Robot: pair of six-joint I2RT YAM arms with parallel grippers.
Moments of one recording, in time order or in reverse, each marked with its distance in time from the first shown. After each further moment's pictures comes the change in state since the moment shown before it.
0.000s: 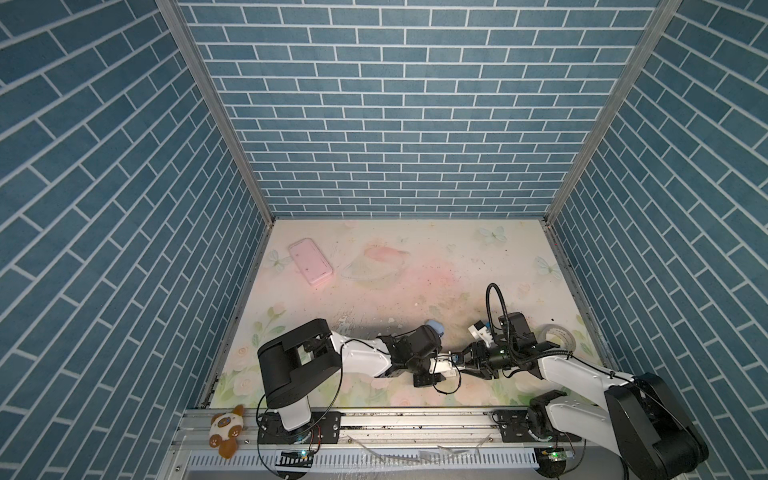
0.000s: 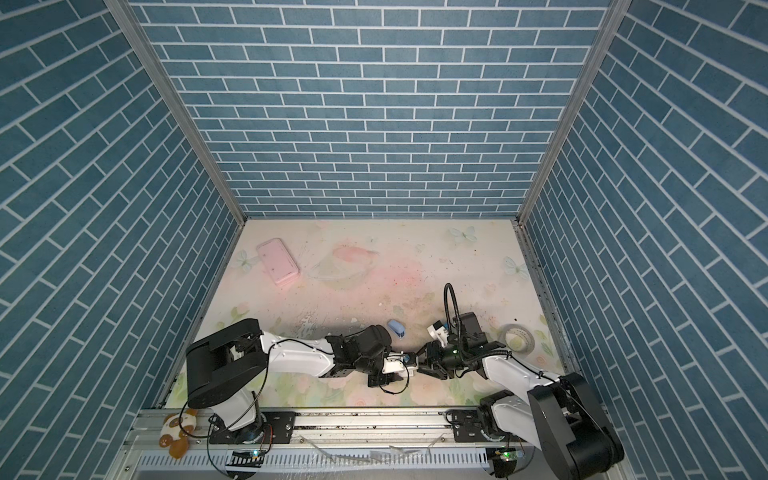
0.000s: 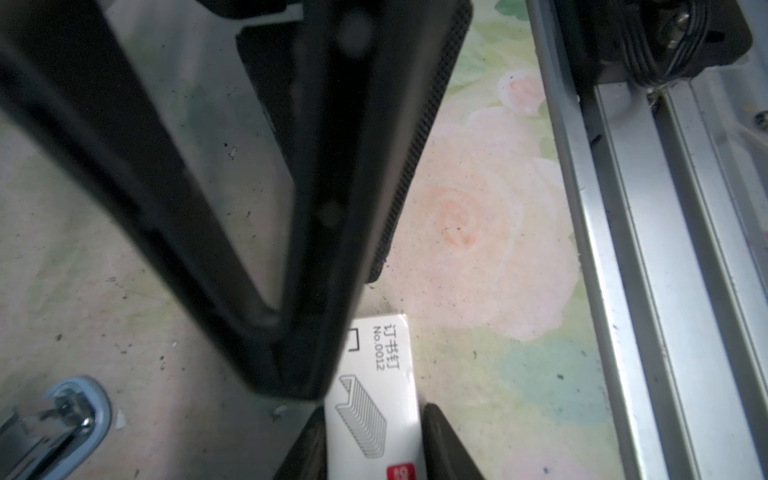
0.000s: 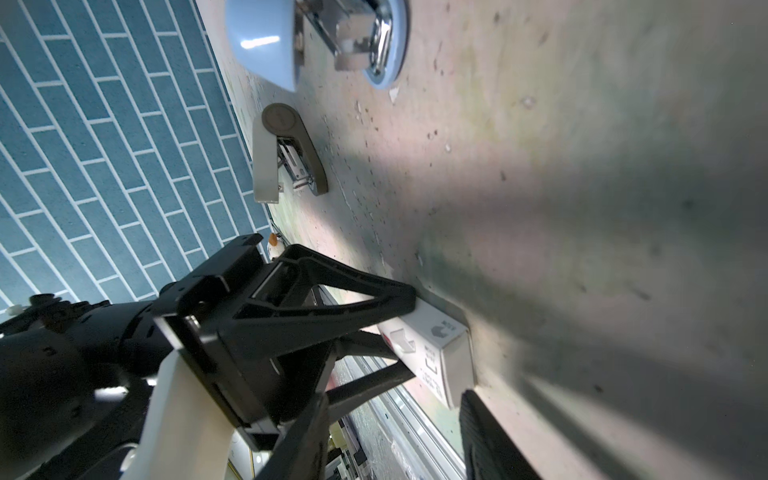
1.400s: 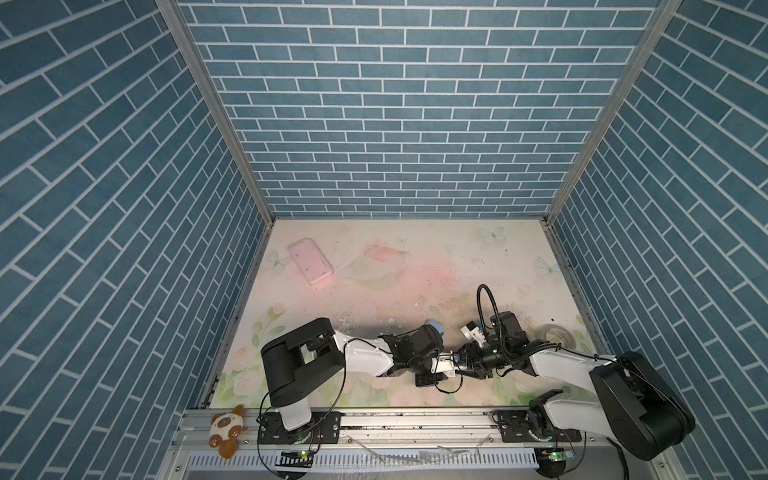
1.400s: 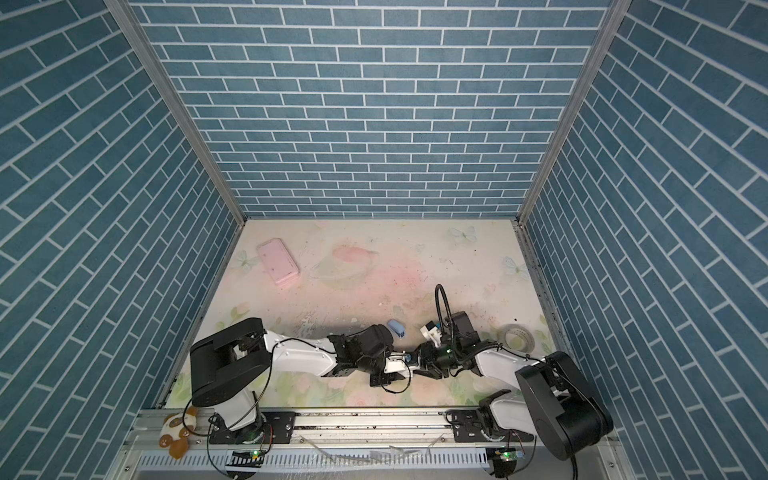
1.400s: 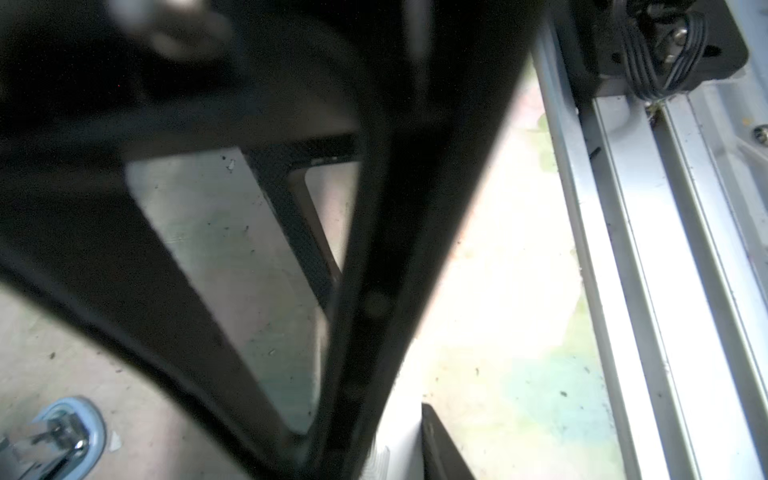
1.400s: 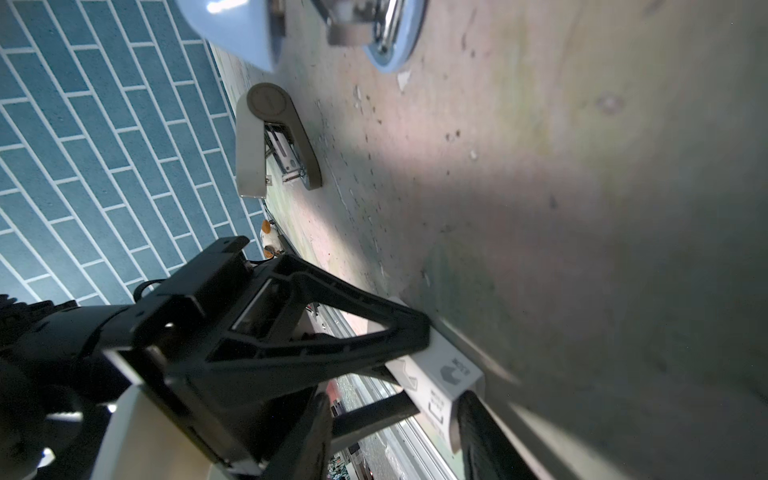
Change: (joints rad) left arm 0.000 0.022 0.017 0.008 0.012 0.000; right arm 0.062 0.114 0.004 0.140 -0.002 0.027
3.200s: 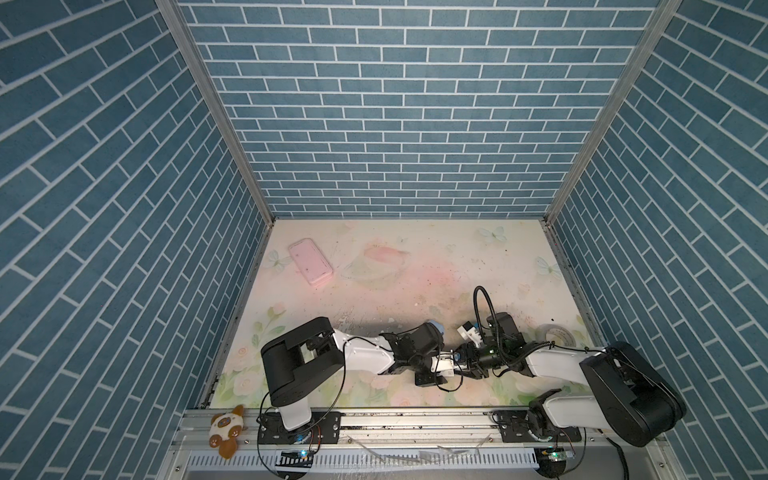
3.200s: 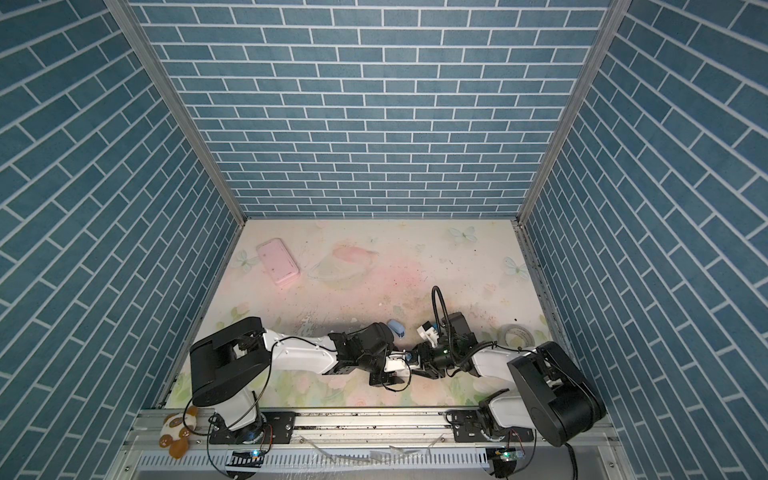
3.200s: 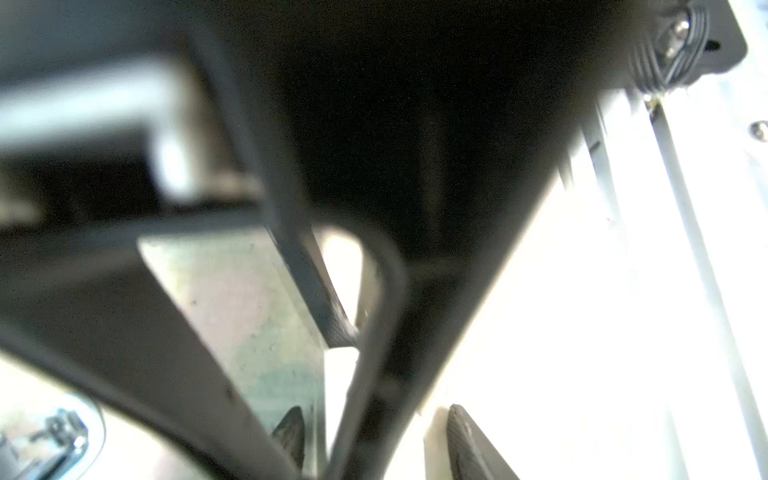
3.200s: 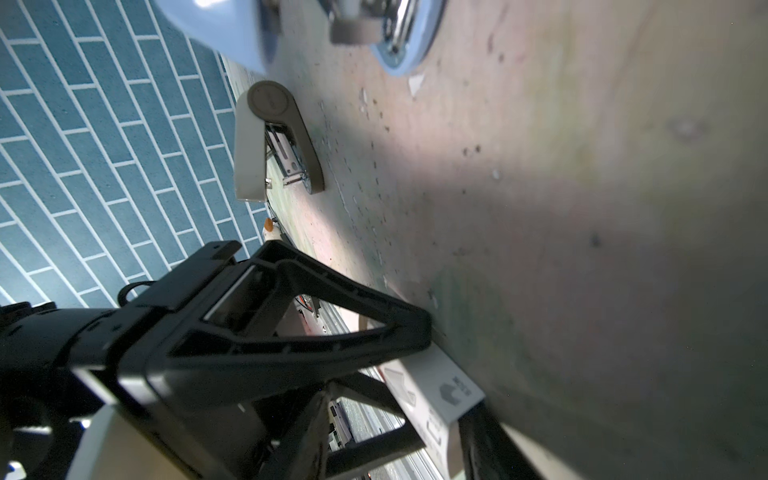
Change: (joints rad) left arm 0.013 -0.012 0.022 -0.077 0.015 0.018; right arm 0.032 0.055 -0.019 0.127 0.010 0.040
